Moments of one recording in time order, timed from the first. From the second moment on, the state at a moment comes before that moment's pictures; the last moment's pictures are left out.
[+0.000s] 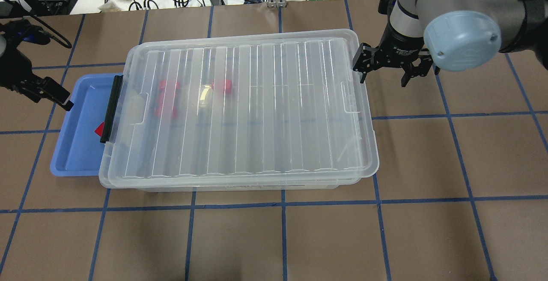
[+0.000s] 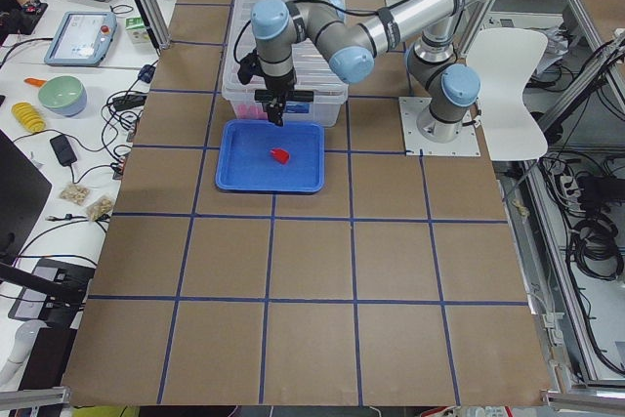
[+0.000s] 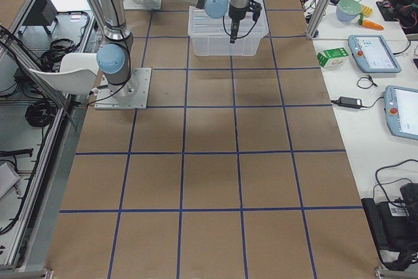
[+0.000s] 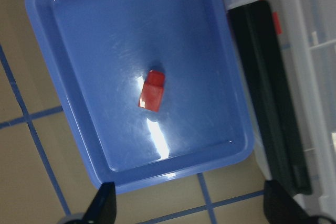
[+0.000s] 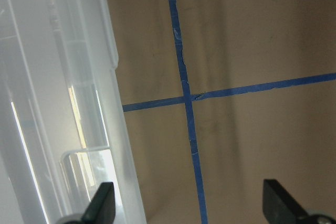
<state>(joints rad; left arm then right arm) -1.05 -1.73 -1.71 -1.33 1.59 0.85 1.57 -1.39 1.66 -1.80 -1.54 0.14</state>
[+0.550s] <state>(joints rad) -1.03 -1.84 -1.82 -1.11 1.54 1.05 1.57 -1.38 1.66 -1.80 -1.52 0.13</state>
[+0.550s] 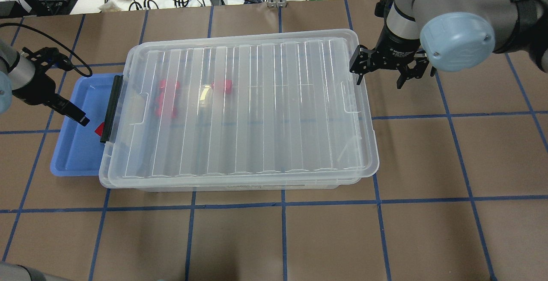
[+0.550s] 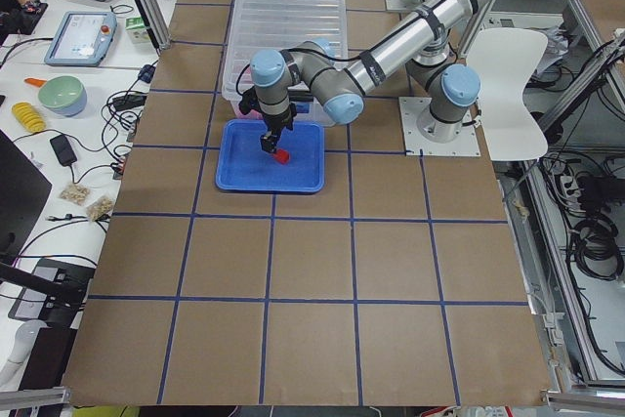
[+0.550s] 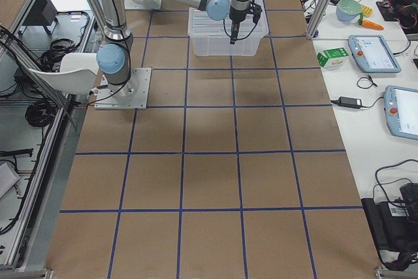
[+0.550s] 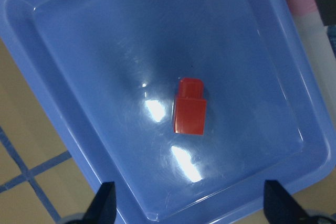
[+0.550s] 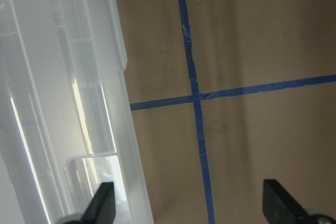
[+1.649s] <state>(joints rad) -1.03 -1.94 -1.91 -0.94 1.50 0.97 1.57 -1.34 1.66 -1.81 -1.52 0.13</state>
